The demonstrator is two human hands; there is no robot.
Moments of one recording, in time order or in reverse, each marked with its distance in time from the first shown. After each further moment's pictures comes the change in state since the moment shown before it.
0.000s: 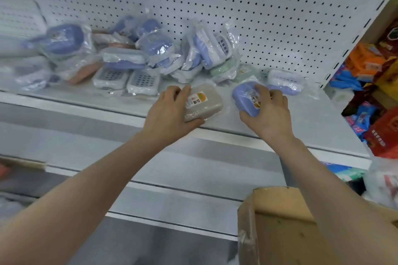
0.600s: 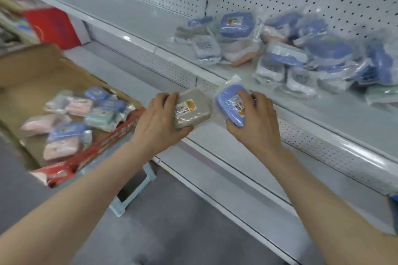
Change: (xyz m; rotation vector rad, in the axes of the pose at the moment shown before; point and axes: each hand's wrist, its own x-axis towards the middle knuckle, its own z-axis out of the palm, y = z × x) left_hand -0.247 -0.276 -0.177 0.149 0.072 -0.438; right_hand -0.113 -0.381 0.112 0.155 -0.128 -0.563
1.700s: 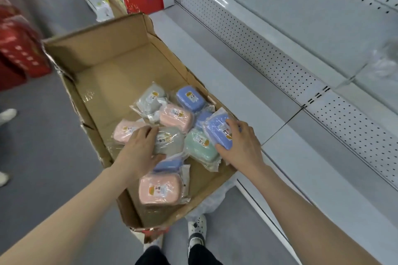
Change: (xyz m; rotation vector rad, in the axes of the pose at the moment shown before) left_hand 0.021 -0.498 -0.006 0.124 -0.437 -0.451; right_hand 0.183 -0.331 0.361 0.221 -0.549 -0.111
